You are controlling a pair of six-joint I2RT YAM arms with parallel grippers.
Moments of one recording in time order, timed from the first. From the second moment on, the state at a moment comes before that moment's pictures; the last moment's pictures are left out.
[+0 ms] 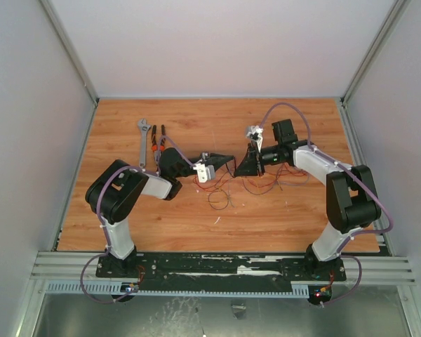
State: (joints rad) left arm -0.56 1.83 0.71 1.33 0.86 0.60; right arm 0.29 1.69 1.08 -0.34 -1.30 -0.54
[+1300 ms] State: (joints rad) left arm -0.58 1.82 0.69 1.31 0.80 0.73; right arm 0.27 1.73 1.13 -0.46 -1.33 -0.61
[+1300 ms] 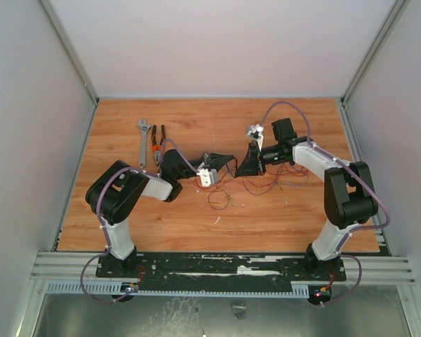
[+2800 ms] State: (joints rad) left arm -0.59 1.81 0.69 1.29 0.78 0.77; right arm 0.27 1.77 1.15 -0.48 -1.34 -0.62
